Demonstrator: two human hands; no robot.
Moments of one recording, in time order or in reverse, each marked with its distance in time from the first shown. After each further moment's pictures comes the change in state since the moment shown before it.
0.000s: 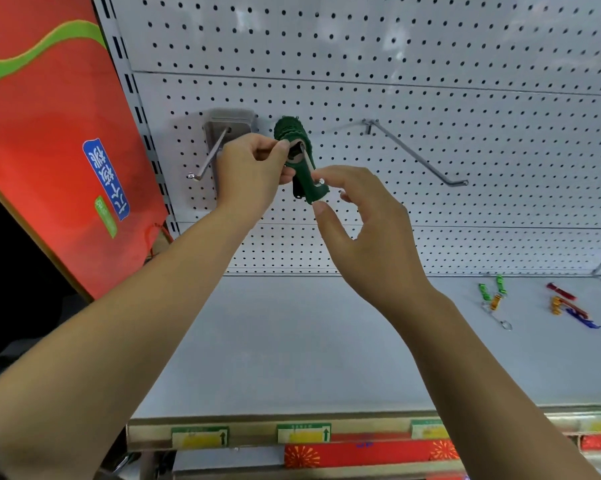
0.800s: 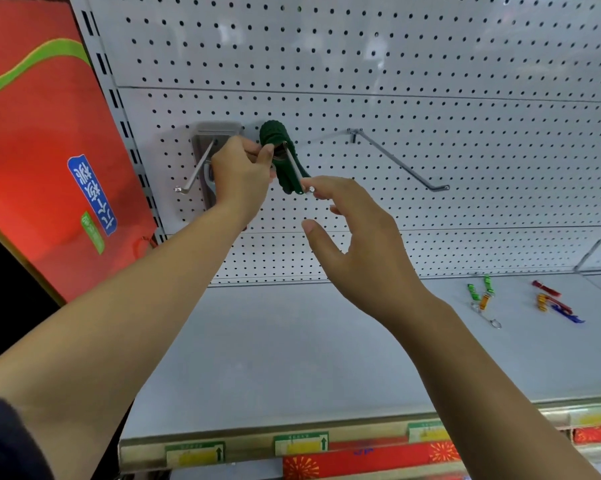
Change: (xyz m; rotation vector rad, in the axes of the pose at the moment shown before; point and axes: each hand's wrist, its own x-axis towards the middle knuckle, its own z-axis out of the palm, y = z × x) left_hand 0.038 -0.021 0.014 0.121 0.060 0.035; right_hand -0.003 -0.001 -0.009 -0.058 -0.107 0.055
